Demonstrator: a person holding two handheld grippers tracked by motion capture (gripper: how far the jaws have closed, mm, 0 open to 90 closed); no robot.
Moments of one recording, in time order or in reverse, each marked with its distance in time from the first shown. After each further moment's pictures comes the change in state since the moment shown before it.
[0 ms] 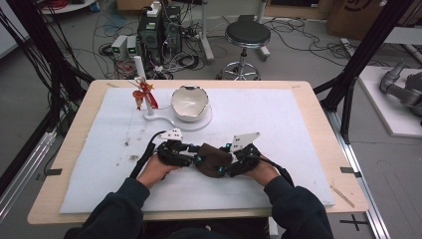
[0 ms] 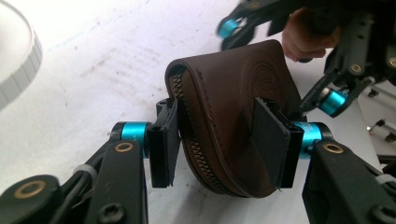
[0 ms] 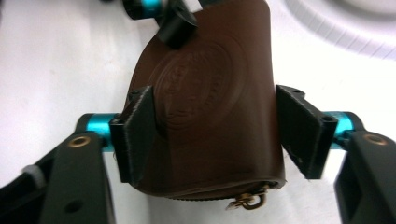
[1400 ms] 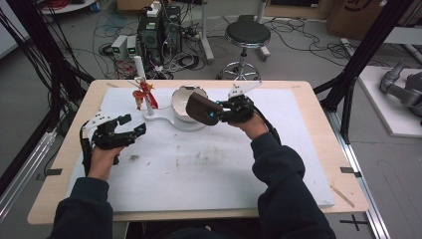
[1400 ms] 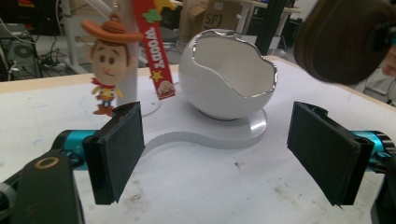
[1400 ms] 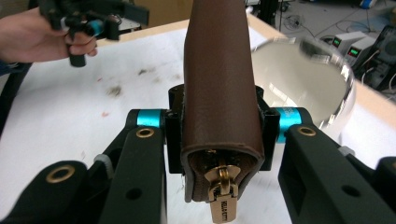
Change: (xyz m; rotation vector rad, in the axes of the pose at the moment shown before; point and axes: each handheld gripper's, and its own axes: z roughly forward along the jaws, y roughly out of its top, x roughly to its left) left arm 0.051 -0.019 -0.158 -0.356 0.511 -0.104; right arm -0.078 0.106 -0.020 -0.223 -0.018 0.057
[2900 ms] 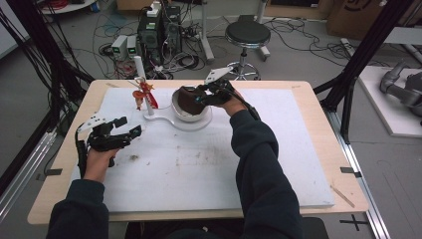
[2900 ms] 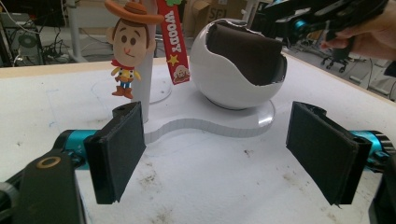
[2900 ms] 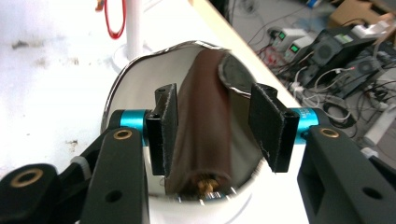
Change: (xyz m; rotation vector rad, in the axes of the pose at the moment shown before) left arm 0.008 -0.007 -0.004 0.018 0.002 -0.028; right arm -0.050 0.024 0.065 0.112 -0.213 -0.176
